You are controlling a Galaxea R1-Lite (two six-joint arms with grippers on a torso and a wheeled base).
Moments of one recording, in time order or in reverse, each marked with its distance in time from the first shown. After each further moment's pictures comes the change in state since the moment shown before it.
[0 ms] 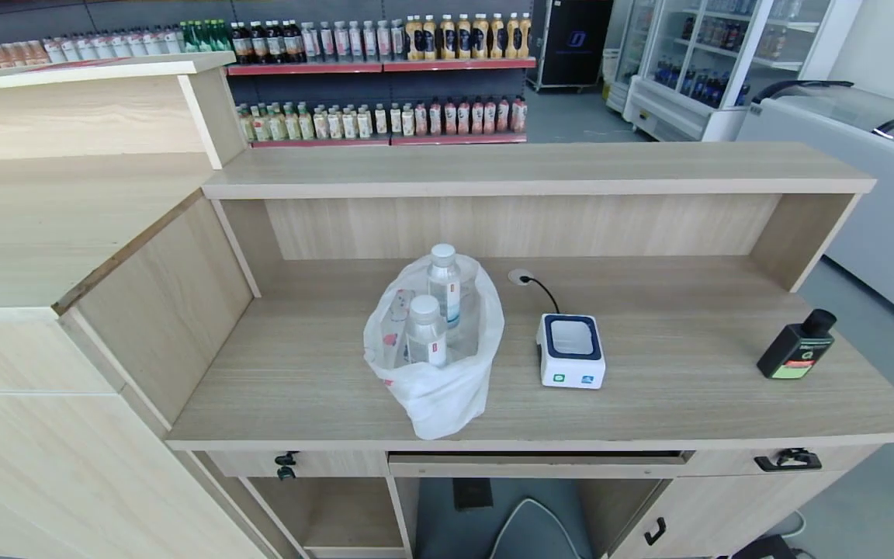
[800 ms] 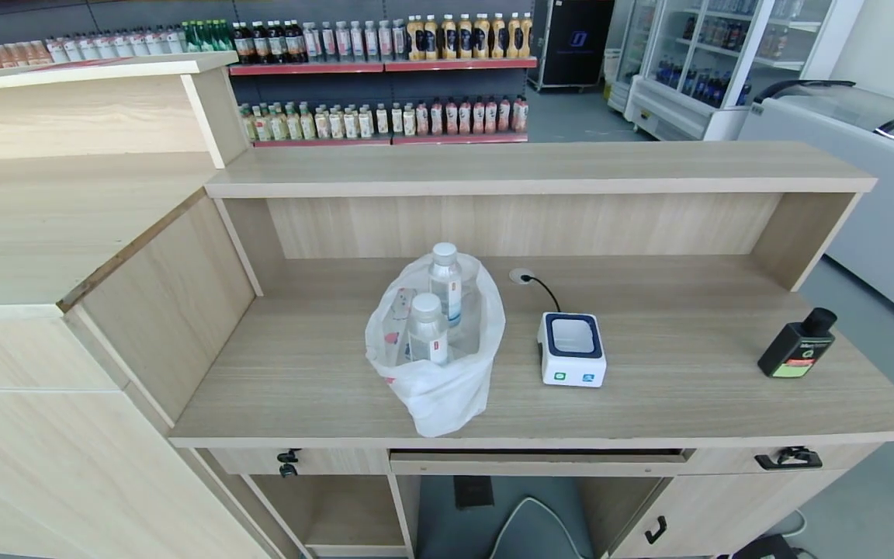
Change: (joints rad) left arm 0.000 0.000 0.000 0.000 0.000 0.000; right arm -0.177 0.533 -0.443 0.042 0.359 -0.291
